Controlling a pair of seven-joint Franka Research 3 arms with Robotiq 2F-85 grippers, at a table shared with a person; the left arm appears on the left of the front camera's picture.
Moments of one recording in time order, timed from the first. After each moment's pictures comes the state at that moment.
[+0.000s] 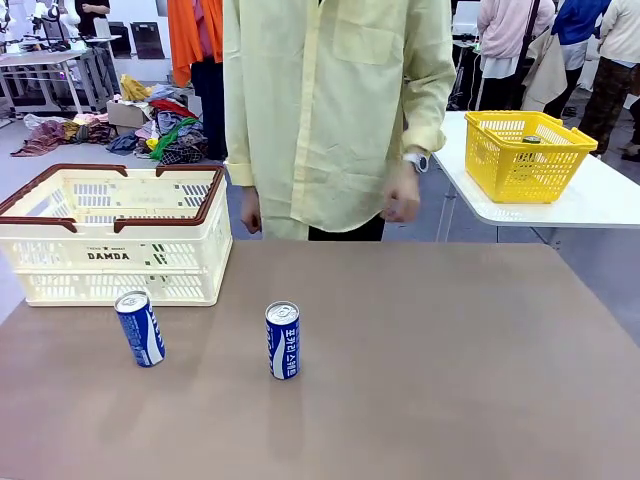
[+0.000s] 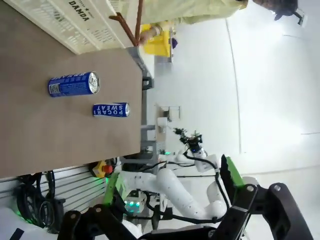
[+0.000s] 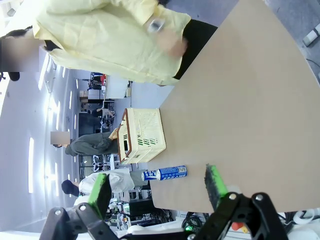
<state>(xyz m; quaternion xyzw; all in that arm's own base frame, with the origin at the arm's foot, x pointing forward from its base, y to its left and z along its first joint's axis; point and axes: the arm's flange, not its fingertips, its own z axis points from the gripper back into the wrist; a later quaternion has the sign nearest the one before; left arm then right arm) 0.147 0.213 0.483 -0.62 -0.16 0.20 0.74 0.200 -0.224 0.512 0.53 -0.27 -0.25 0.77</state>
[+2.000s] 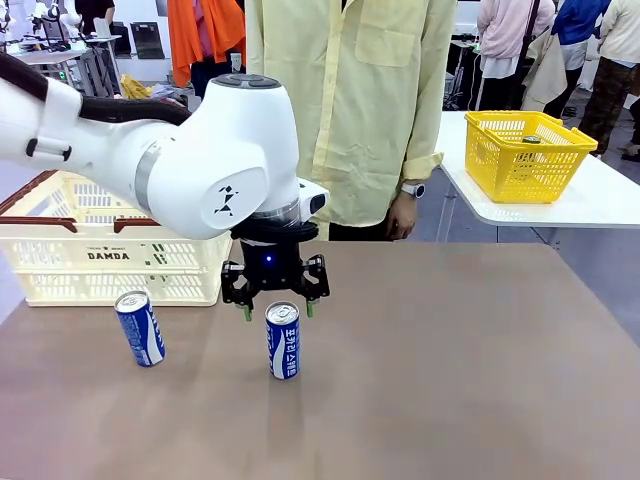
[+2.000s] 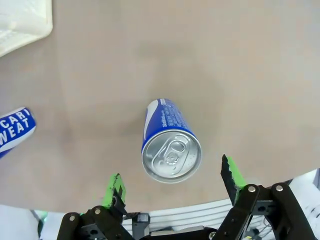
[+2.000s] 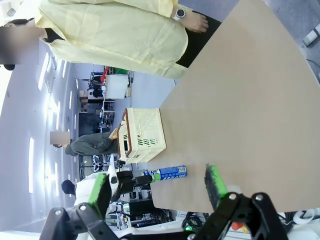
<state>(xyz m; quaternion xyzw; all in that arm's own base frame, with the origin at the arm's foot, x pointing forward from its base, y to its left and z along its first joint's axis) 0.335 -0.350 0.427 -0.03 -0.05 0.01 1.00 0.200 -0.224 0.512 0.53 -0.27 -0.25 0.77</state>
